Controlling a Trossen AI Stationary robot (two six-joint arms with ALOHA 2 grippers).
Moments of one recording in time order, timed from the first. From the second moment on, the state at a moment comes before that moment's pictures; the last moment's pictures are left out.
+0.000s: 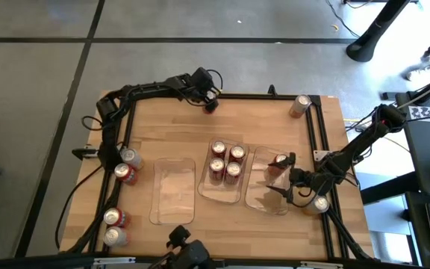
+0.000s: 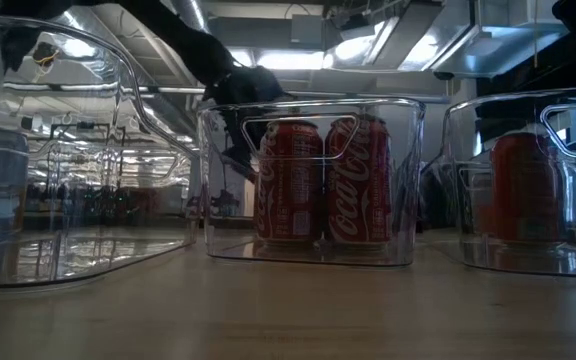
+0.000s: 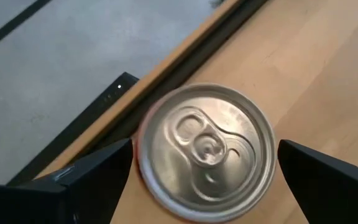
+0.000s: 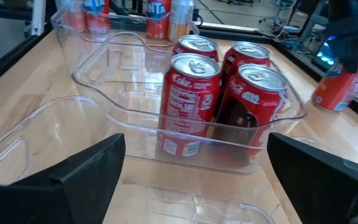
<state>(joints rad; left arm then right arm) 0.63 1.95 1.48 -0.46 -0.09 -0.10 0.75 0.87 0.25 0.21 0.83 0.21</state>
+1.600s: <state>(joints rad) 0.27 1.74 1.51 -0.29 -0.13 -0.03 0.75 0.84 0.25 0.34 0.79 0.14</state>
